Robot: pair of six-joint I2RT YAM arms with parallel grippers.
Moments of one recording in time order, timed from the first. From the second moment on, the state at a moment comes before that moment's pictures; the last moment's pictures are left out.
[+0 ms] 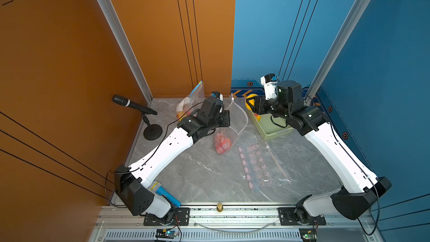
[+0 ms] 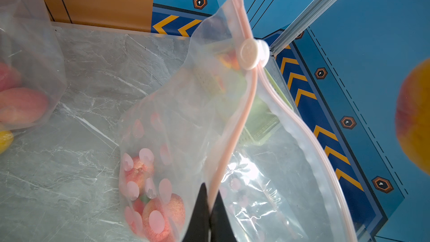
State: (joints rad) left arm -0.68 1.48 1.49 -0.58 -0.07 -0.57; right arm 0.55 1.43 1.70 -0.69 -0.09 0.31
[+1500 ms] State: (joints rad) left arm -0.67 1.43 1.45 -0.56 -0.07 -0.58; right arm 0.76 1.49 1.72 -0.77 0.11 0.29
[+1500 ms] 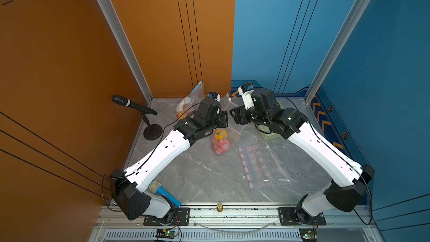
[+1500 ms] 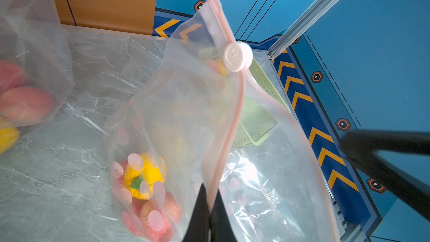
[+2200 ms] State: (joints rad) left arm -0.67 1.41 1.43 -0.55 -0.07 -0.60; right arm 0.75 1.43 1.50 -0.72 0.14 0.53
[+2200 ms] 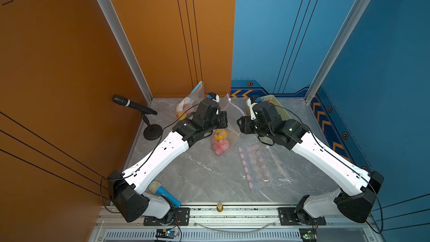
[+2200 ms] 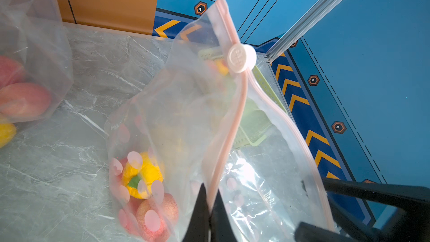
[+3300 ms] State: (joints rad) left arm -0.49 1.08 1.22 -0.38 -0.05 -0.54; right arm 0.78 1.68 1.99 -0.99 0.04 0.24
